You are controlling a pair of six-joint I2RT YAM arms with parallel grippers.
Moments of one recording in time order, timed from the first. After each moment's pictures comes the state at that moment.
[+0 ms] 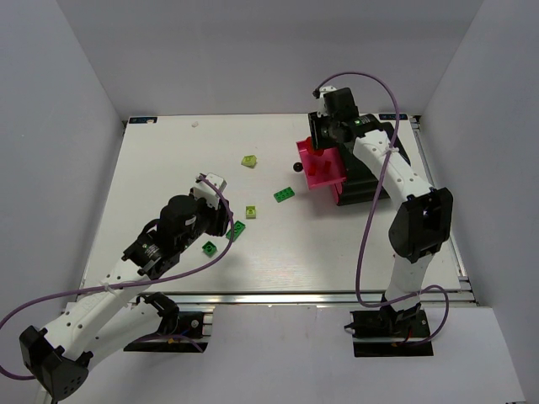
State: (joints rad) left arm -0.66 0.79 0.73 -0.32 -0.15 -0.07; right arm 0.42 1.87 1.82 -0.68 0.03 0.07
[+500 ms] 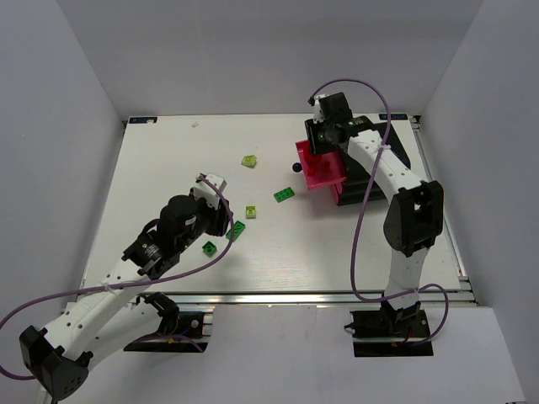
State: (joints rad) left arm -0.66 0.79 0.73 -0.32 -0.15 -0.07; right arm 0.41 1.94 1.82 -0.69 -0.01 0.05
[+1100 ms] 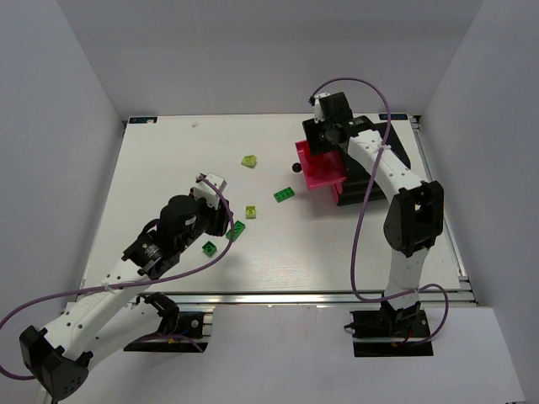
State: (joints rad) left arm -0.66 0.79 0.73 -0.32 -0.15 -0.07; right arm 0.41 1.94 1.82 -0.69 0.06 -0.01
